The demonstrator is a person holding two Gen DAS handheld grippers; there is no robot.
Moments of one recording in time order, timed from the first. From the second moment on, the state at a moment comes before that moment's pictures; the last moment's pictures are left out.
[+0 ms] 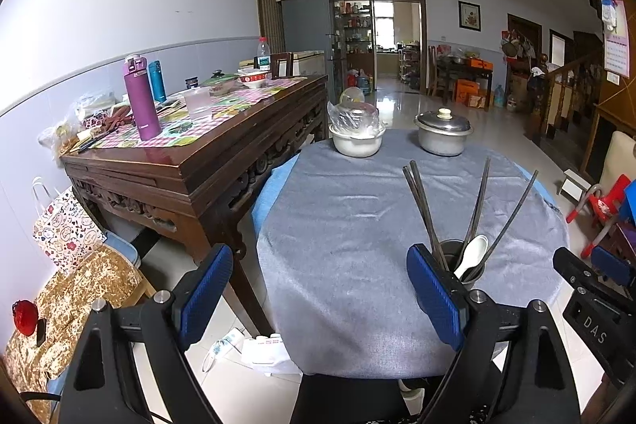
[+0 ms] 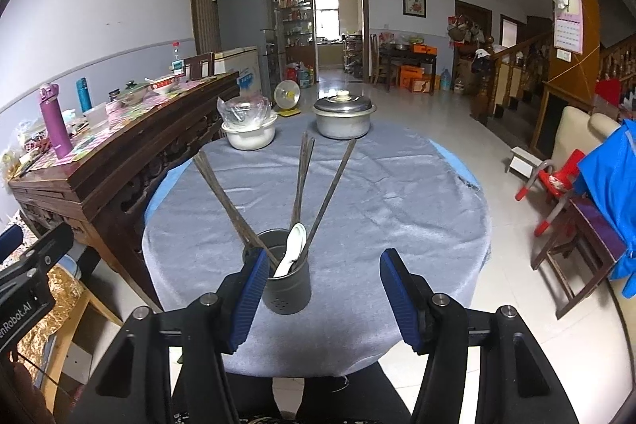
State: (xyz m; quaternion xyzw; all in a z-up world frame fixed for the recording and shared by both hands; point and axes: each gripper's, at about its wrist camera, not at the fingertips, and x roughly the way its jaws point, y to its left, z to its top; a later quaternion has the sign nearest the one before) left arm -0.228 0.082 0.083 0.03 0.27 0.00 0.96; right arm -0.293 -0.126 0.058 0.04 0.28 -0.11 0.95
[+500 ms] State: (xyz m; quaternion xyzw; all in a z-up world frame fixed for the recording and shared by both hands) left arm -0.229 0.079 0.079 0.03 0.28 -0.01 0.96; right arm -0.293 -0.124 0.061 0.02 0.28 -0.14 0.95
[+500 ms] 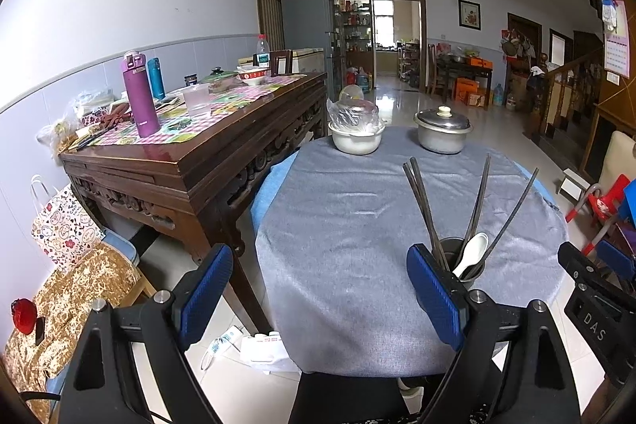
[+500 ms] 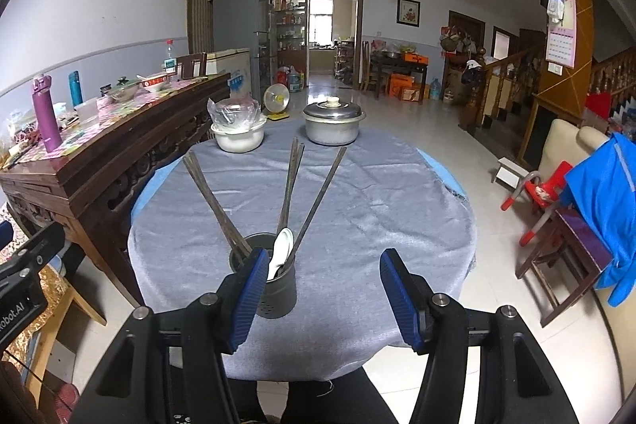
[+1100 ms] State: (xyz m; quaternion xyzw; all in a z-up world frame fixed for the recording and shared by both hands) left arm -0.231 0.079 0.081 0.03 0.27 -0.01 0.96; right arm -0.296 -0.117 0.066 -0.01 0.26 -0.16 0.95
